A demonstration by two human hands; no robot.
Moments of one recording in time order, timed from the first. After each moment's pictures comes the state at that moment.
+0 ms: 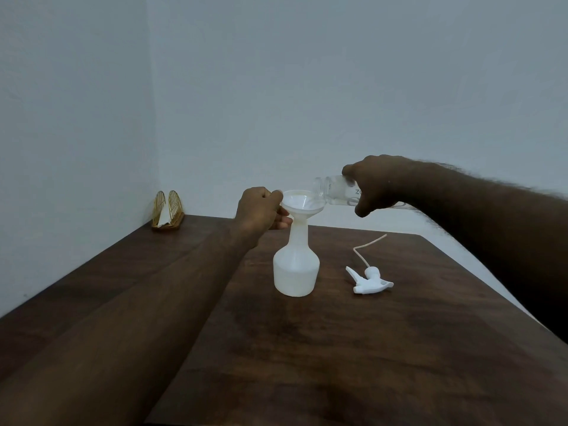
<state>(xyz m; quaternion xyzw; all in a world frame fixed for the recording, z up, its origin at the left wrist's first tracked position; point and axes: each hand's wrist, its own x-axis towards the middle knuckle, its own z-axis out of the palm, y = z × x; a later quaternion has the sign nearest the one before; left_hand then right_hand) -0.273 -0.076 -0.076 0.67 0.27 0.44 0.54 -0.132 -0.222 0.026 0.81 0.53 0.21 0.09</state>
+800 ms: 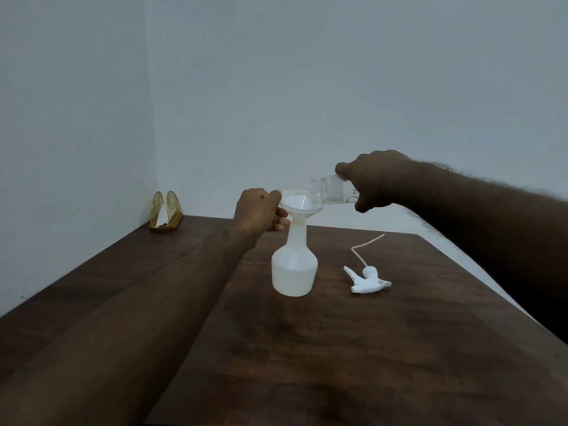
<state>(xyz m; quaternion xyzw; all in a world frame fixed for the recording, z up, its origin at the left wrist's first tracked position) -0.272 -0.075 -0.076 0.67 0.28 0.42 0.54 -0.131 -0.222 0.025 0.78 0.53 0.31 0.14</state>
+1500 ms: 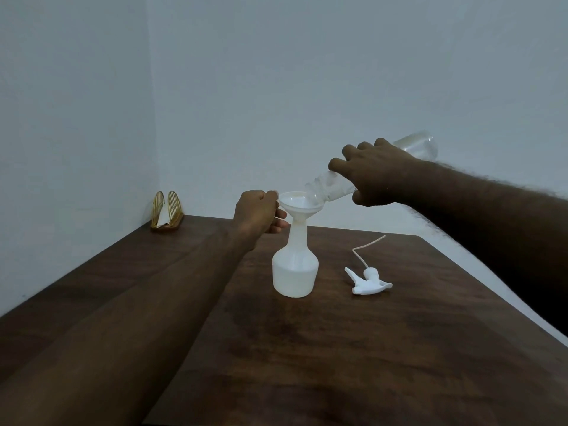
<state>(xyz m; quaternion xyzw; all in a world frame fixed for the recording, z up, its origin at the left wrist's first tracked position) -0.272 -0.072 -0.079 0.66 0.30 0.43 0.55 -0.126 -0.222 0.028 0.70 0.56 0.39 0.21</state>
